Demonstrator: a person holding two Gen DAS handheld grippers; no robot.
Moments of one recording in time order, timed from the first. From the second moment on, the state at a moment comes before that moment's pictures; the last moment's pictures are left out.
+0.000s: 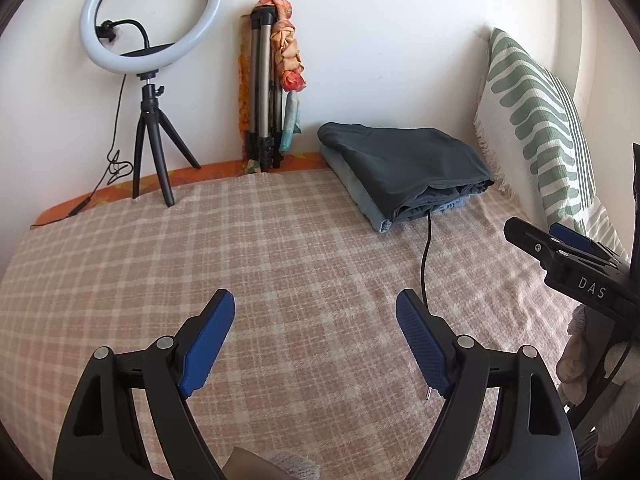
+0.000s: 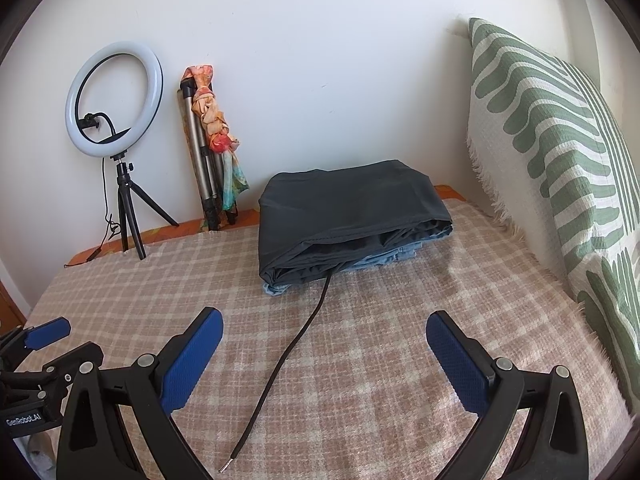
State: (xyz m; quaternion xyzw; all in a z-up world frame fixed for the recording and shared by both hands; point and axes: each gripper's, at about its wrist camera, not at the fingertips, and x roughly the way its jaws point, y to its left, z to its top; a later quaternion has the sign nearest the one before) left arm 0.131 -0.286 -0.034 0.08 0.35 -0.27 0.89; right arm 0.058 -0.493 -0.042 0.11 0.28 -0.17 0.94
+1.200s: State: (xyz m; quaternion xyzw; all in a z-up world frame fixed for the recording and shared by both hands) left arm 0.130 -0.289 -0.037 0.09 0.35 -0.26 0.90; right arm 0.059 -0.490 -0.040 0.11 0.28 -0.17 0.94
